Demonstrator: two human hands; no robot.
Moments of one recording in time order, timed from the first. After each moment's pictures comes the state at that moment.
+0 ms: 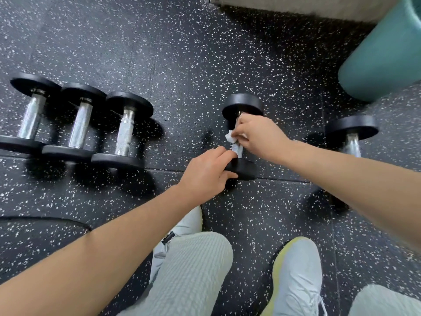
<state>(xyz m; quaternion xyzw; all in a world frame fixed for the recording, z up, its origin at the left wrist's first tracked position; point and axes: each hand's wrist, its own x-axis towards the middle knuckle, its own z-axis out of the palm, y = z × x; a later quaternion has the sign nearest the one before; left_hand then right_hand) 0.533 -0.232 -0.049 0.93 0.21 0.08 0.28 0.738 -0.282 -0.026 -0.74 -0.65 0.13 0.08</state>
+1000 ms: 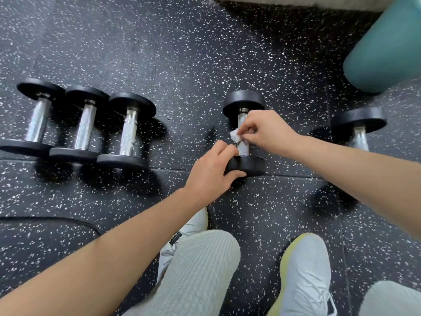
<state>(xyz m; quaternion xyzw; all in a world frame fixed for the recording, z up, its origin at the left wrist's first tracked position) 0.531 -0.239 -0.051 0.90 0.25 0.09 0.35 0.746 -0.285 -0.022 -0.77 -0.57 0.24 0.15</state>
